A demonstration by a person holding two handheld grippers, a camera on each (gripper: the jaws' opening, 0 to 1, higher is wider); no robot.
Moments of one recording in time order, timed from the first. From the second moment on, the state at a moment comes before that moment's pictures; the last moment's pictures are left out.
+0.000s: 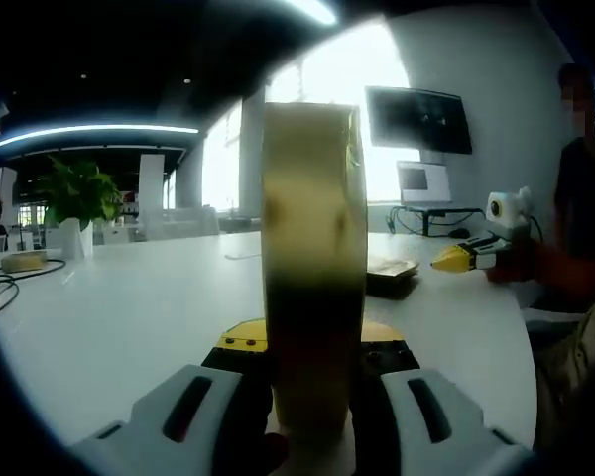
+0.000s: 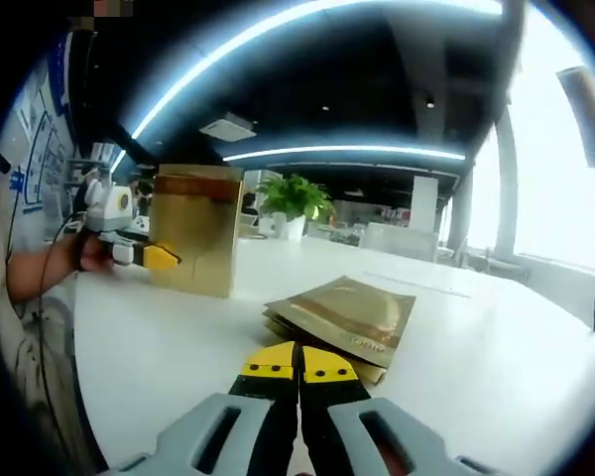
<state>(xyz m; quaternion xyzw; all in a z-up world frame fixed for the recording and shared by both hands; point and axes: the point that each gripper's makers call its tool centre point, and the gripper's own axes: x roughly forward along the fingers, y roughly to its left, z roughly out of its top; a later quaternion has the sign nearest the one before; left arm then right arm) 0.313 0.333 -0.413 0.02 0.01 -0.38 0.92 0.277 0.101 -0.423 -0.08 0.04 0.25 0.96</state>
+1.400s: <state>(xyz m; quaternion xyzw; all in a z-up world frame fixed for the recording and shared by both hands) 0.313 0.332 -0.413 0.02 0.01 -0.38 0.92 0.274 0.105 -0.424 -0.10 0.04 0.25 0.96</state>
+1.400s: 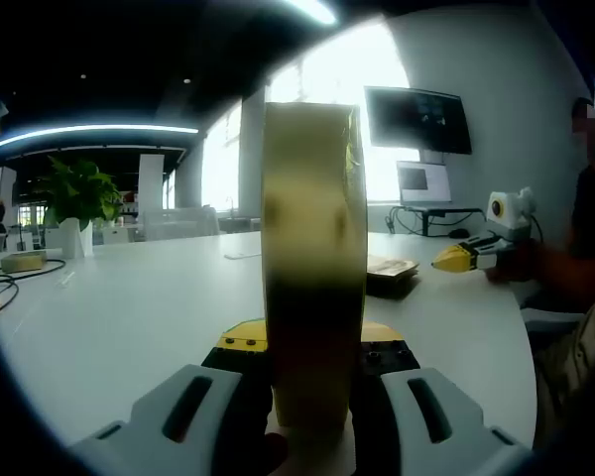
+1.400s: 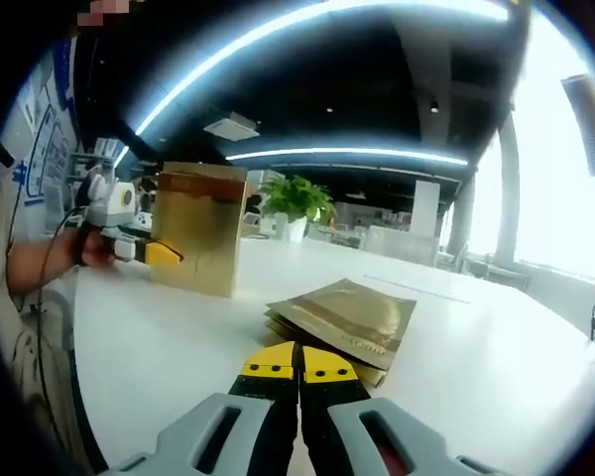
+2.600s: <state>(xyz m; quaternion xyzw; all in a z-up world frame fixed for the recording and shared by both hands) 0.312 0.332 -0.412 0.02 0.01 -0.38 0.92 0.284 0.133 -0.389 -0.19 0.07 0.26 0.95</state>
